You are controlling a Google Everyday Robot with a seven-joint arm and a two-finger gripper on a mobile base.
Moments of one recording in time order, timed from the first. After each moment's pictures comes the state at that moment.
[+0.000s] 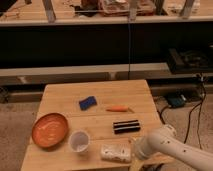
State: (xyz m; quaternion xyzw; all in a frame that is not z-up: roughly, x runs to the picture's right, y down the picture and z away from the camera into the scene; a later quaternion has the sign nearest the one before) arm 0.141 0.350 0.756 -0.34 -0.16 0.12 0.92
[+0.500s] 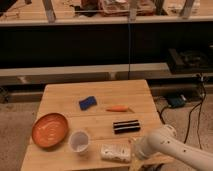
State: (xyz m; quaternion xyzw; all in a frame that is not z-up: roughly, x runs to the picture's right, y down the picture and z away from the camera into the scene) arm 0.141 0.349 0.756 -0.34 -0.16 0.12 0.92
